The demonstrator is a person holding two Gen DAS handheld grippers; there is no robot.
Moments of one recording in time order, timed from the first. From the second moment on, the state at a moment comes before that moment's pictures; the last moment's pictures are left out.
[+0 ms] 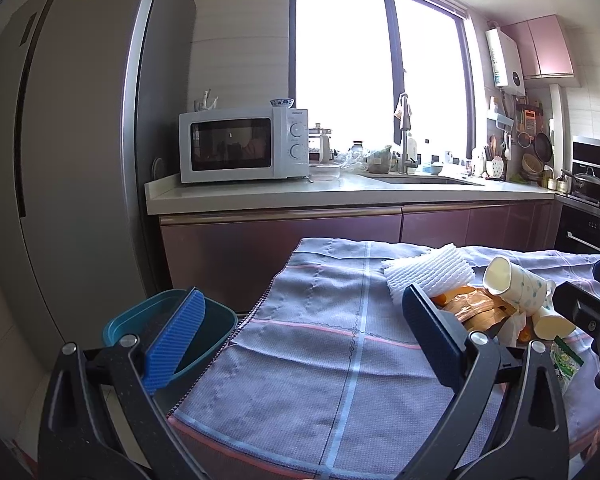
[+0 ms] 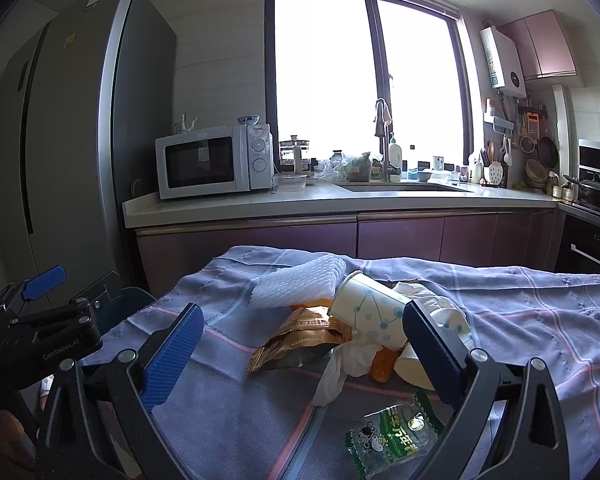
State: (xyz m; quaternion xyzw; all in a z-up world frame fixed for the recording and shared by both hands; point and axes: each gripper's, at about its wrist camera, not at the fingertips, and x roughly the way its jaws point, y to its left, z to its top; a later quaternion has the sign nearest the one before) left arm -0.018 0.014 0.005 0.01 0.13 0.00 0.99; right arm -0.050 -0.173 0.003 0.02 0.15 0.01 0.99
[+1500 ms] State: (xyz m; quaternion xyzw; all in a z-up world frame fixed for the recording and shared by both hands) left arm -0.021 0.013 0.002 0.01 0.13 0.00 0.99; right arm -0.047 -0.173 -0.003 0.03 0.16 0.02 0.99
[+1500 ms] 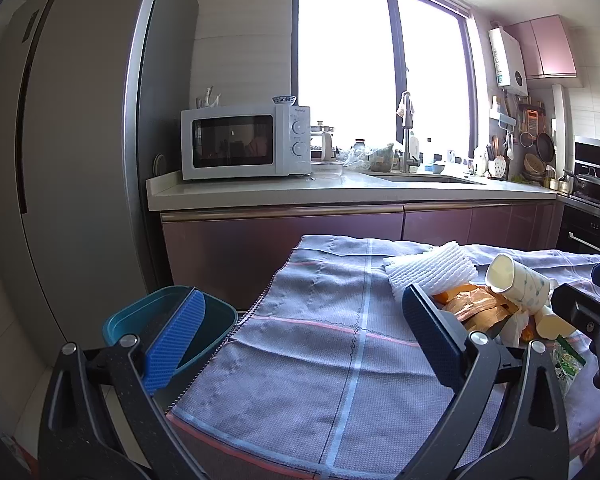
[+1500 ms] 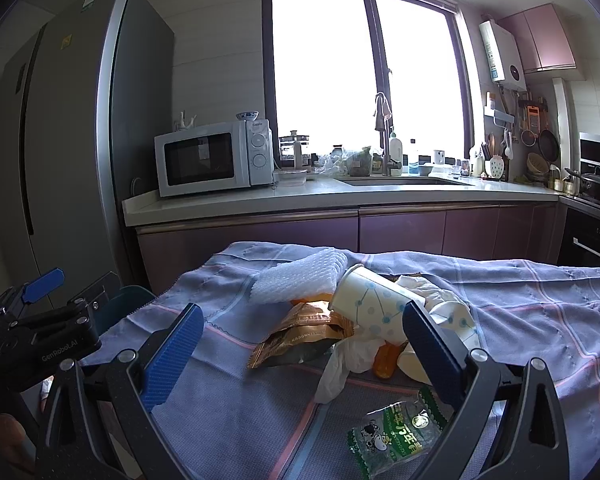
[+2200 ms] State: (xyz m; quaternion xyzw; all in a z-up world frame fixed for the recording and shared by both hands) left arm -0.007 0.001 -0.005 0.01 0.16 -0.03 0.99; right arm -0.042 -0.188 -0.010 0.04 0.18 0.01 0.98
